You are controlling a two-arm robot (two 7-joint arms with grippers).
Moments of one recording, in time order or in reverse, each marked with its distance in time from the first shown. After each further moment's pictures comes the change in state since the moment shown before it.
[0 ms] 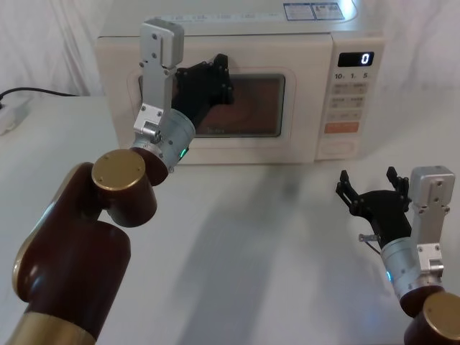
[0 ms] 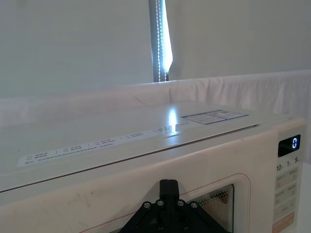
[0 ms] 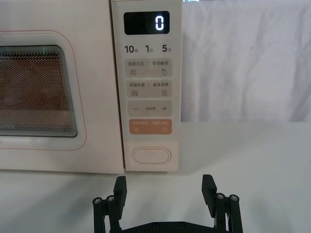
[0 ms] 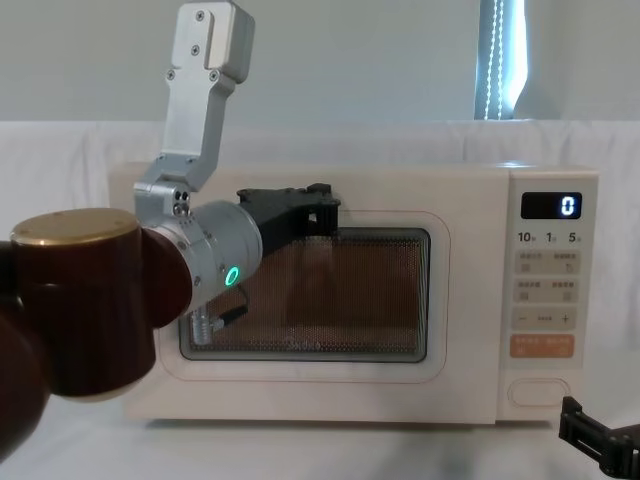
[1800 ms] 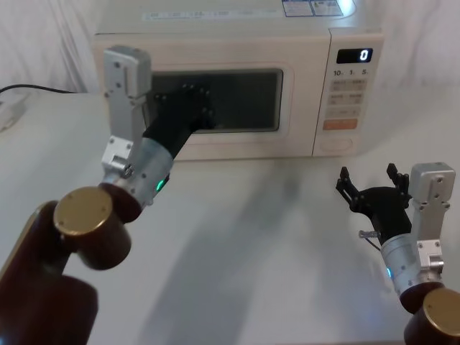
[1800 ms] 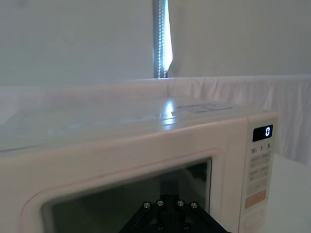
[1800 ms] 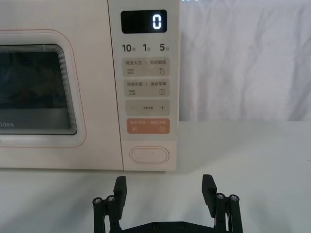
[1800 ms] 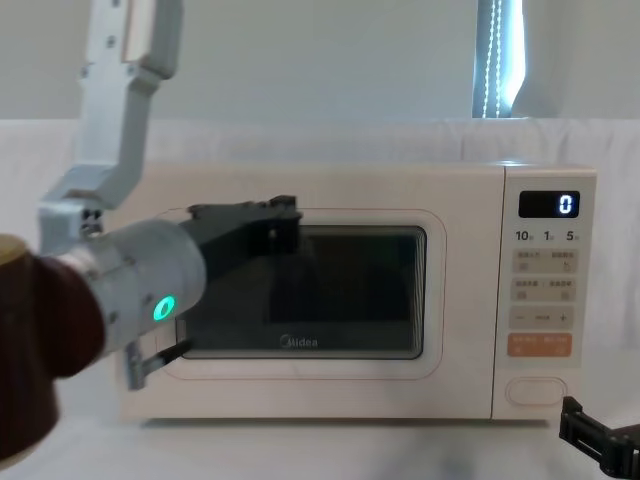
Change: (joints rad) left arm 0.220 0.082 -0.026 -0.305 -0.059 0.083 0.004; right arm 0.000 0.000 0.000 0.000 0.000 0.000 0.000
